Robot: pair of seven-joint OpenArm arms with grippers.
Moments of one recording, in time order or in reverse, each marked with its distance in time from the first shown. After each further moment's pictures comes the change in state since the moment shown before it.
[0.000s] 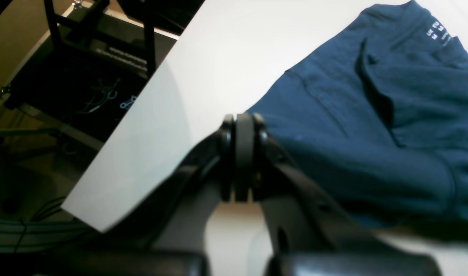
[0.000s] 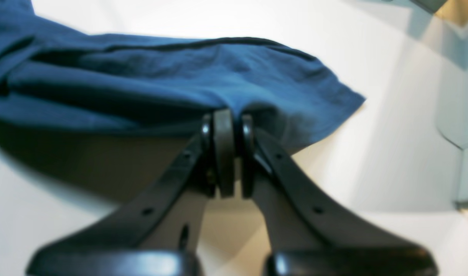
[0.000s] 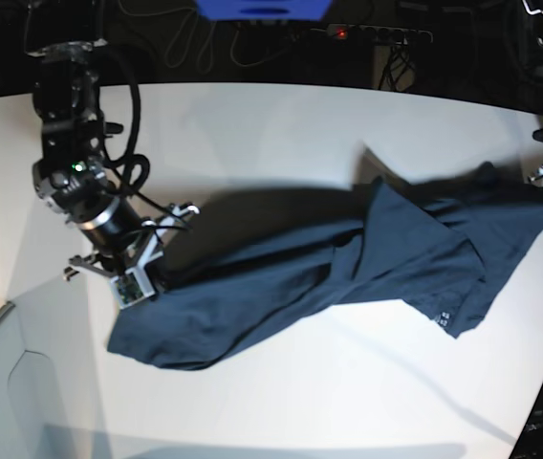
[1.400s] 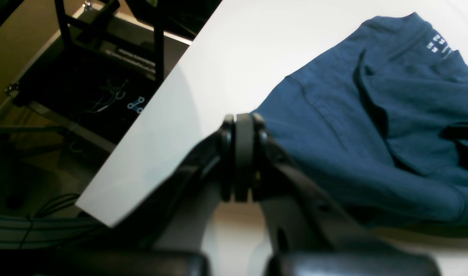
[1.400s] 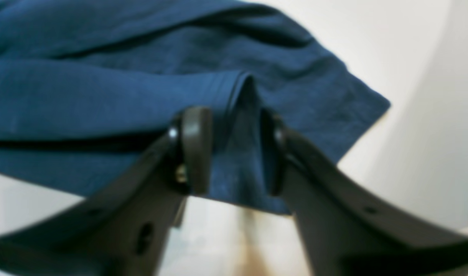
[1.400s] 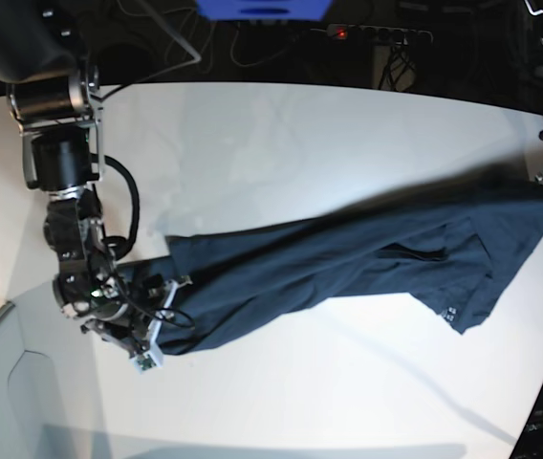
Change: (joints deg) left arm -0.1 0.0 -2.0 -0.2 0.0 -0.2 0.1; right arm 28.6 0.4 -4.1 -41.4 0.3 0.2 -6.8
